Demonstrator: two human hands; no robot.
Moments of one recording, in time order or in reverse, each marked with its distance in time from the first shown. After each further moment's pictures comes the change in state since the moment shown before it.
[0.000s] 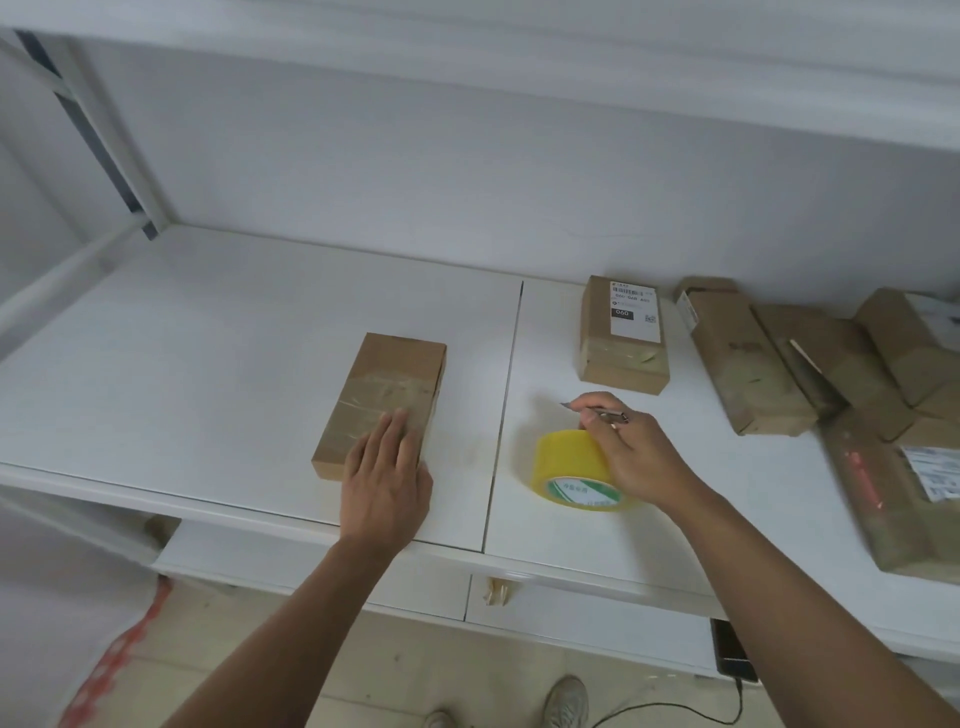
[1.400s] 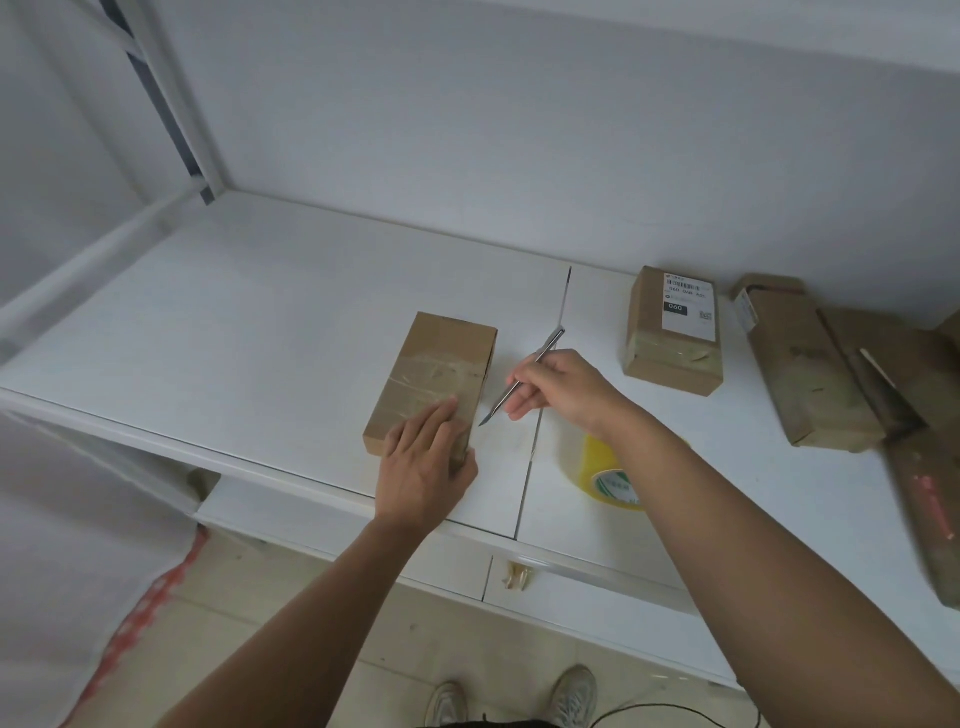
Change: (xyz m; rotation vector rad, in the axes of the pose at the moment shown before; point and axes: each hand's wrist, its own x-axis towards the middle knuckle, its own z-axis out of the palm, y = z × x) left_hand -0.001 -0.001 -0.004 -0.186 0.139 0.045; right_hand 0.071 -0.082 0.066 0.306 -0.359 0.172
